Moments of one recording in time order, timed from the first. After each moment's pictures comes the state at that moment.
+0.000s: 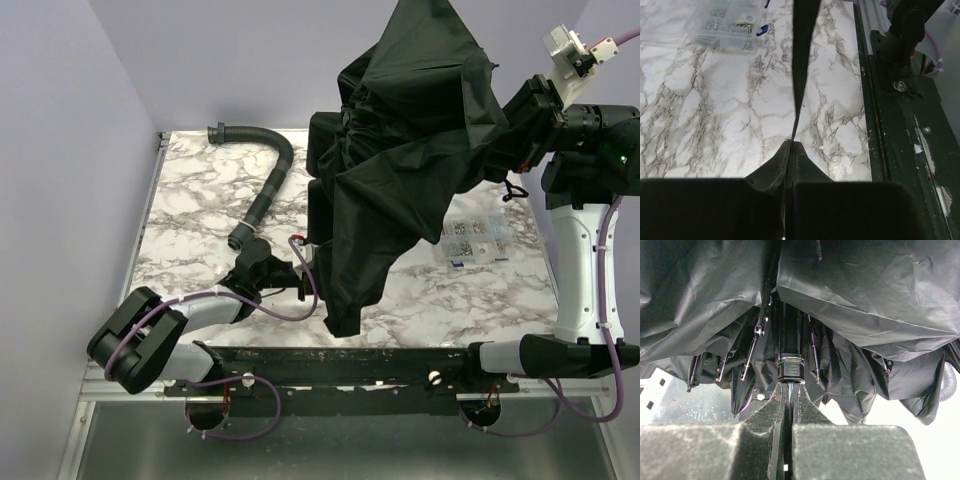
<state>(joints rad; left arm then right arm) -0.64 1.33 0.37 0.86 0.88 -0.01 -0.03 1.34 1.79 0.76 -1.55 1.25</state>
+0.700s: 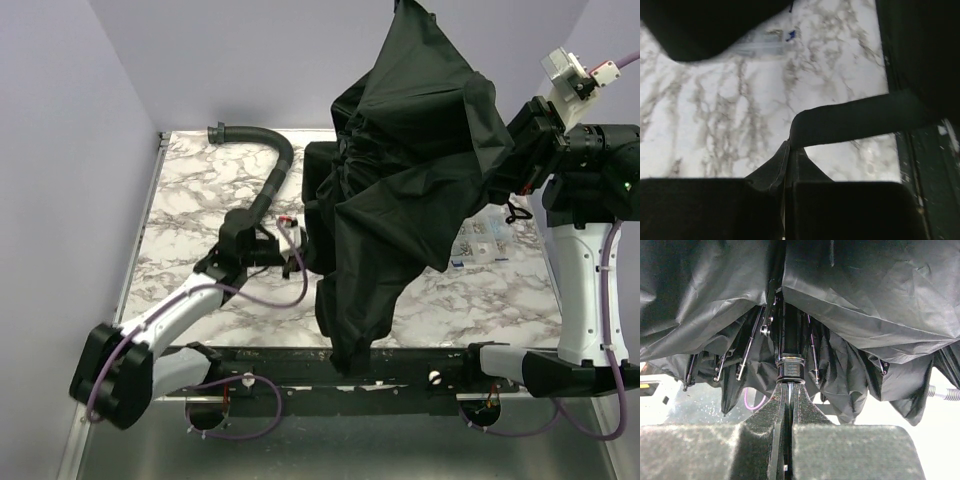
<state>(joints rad) -0.45 1.20 0.65 0.34 0.98 0.27 -0.01 1.24 1.69 0.81 -1.57 1.31</state>
